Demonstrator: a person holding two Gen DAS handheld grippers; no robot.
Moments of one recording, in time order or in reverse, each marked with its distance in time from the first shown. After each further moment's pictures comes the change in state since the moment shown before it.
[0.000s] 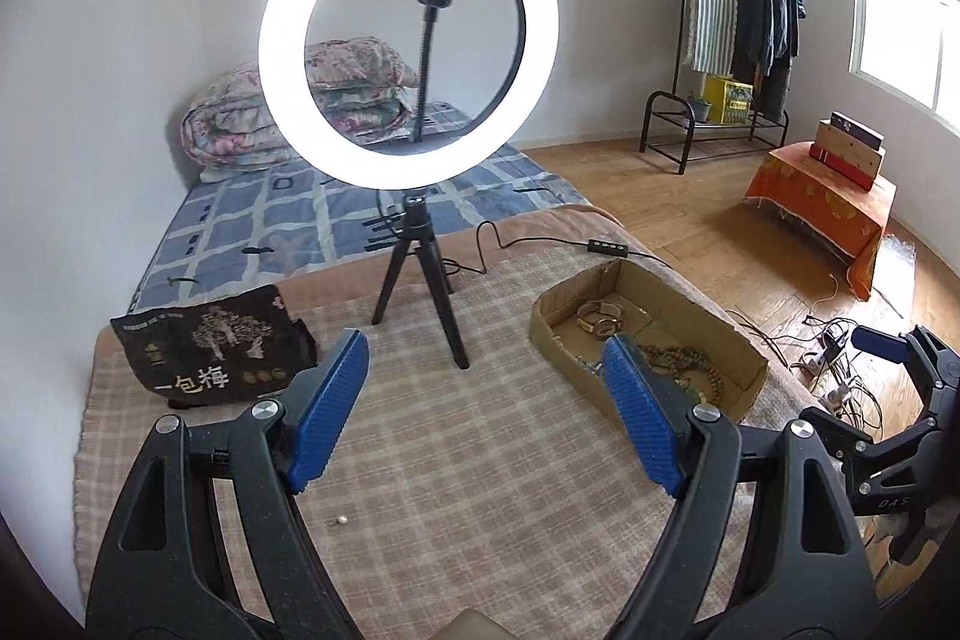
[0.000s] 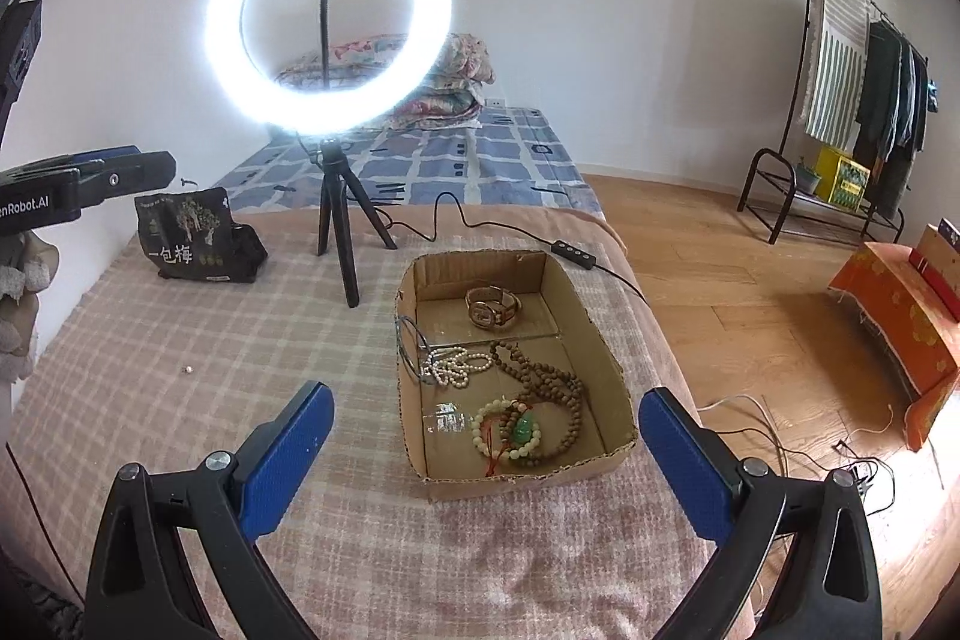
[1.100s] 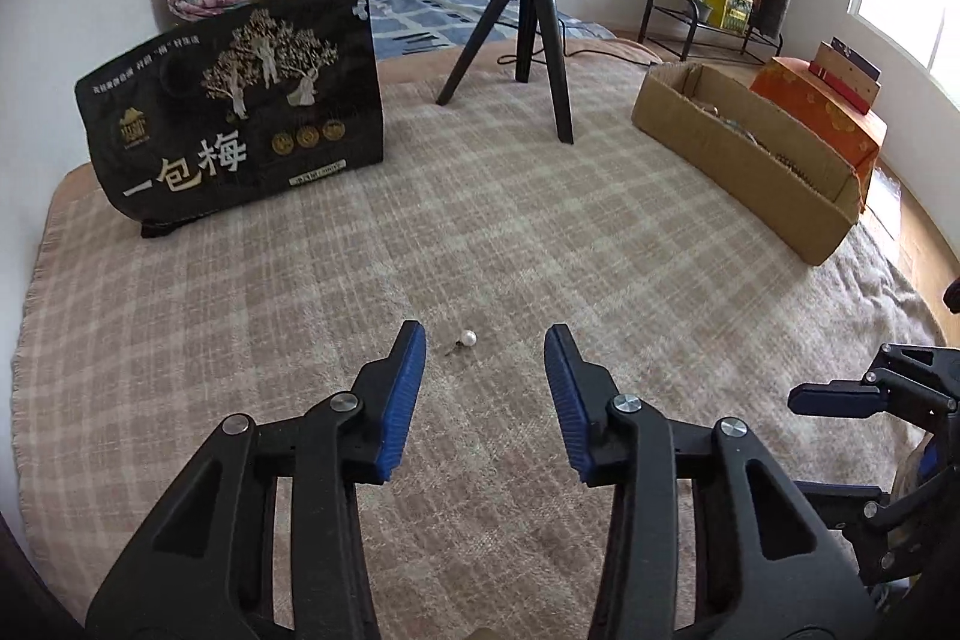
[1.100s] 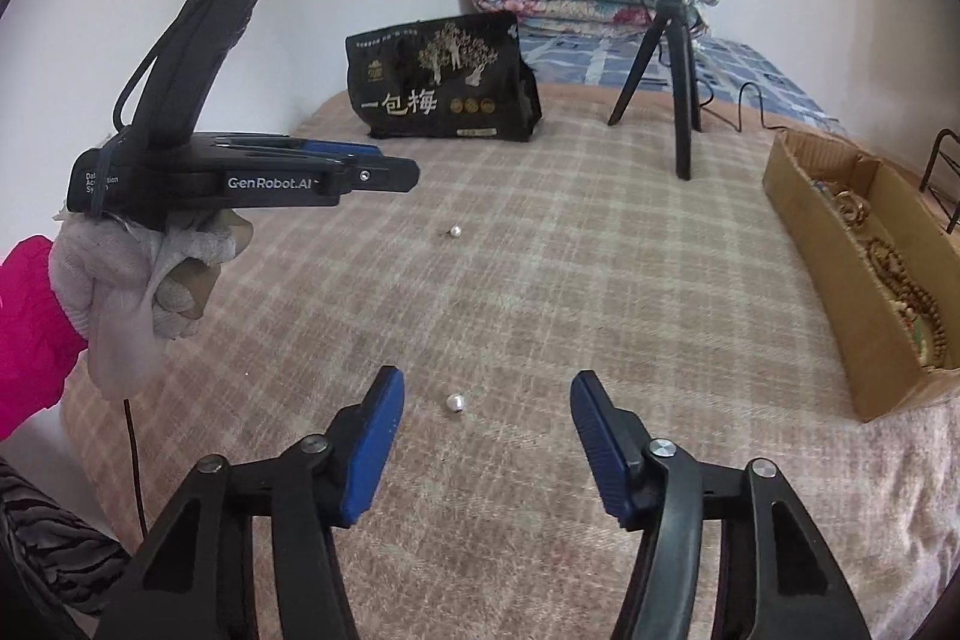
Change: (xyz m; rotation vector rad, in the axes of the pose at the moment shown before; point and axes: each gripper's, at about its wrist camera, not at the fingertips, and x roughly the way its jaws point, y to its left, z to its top) left arm 0.091 0.128 -0.159 0.011 0.259 -0.104; right arm 0.077 0.215 -0.091 -0.098 0.196 0.428
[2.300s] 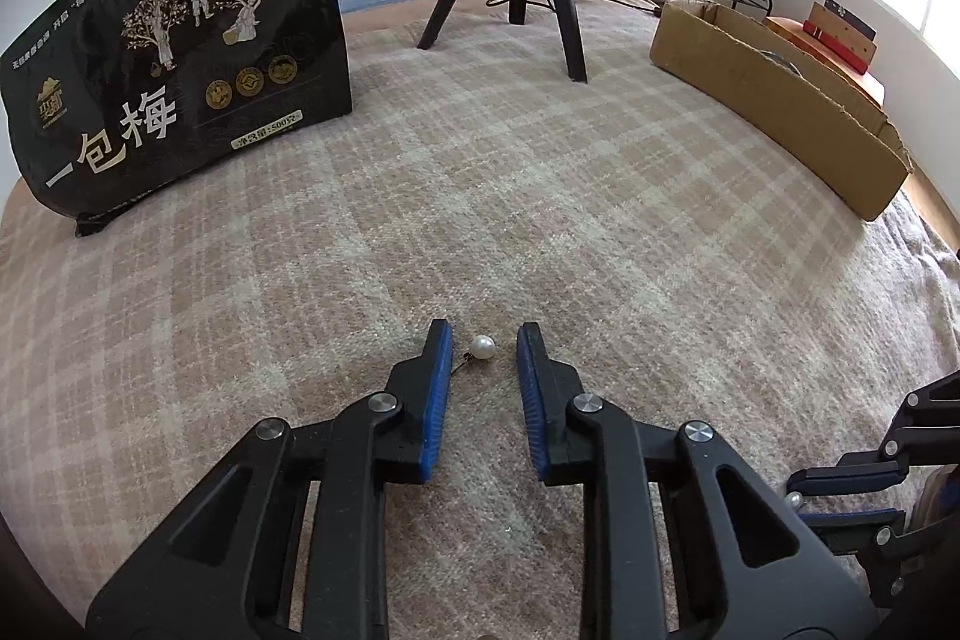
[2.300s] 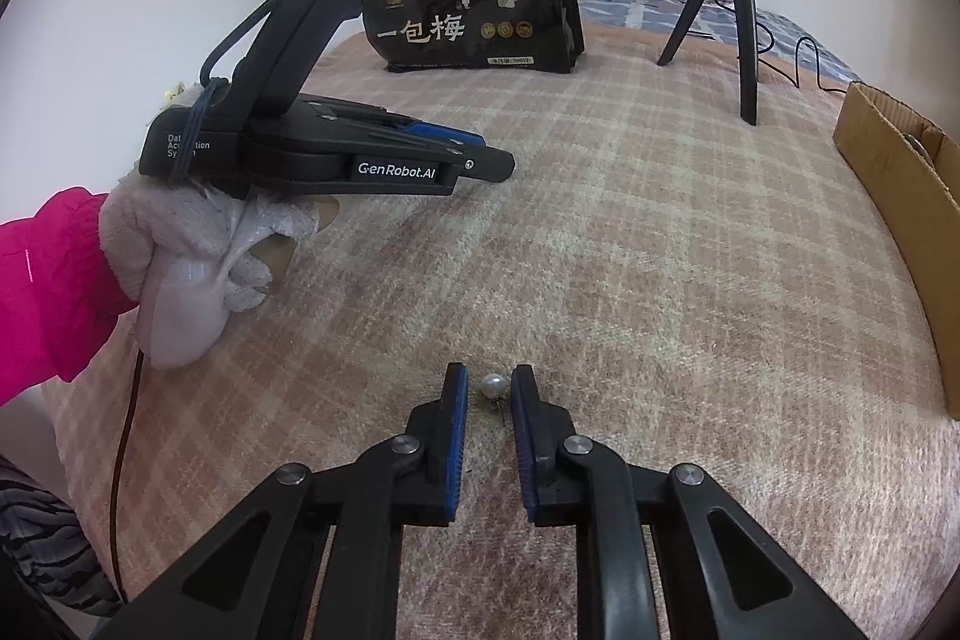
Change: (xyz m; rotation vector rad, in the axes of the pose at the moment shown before) left arm 0.066 0.005 -0.004 0.062 0.055 -0.011; right arm 0.050 0.007 -0.012 -0.037 0.069 0.015
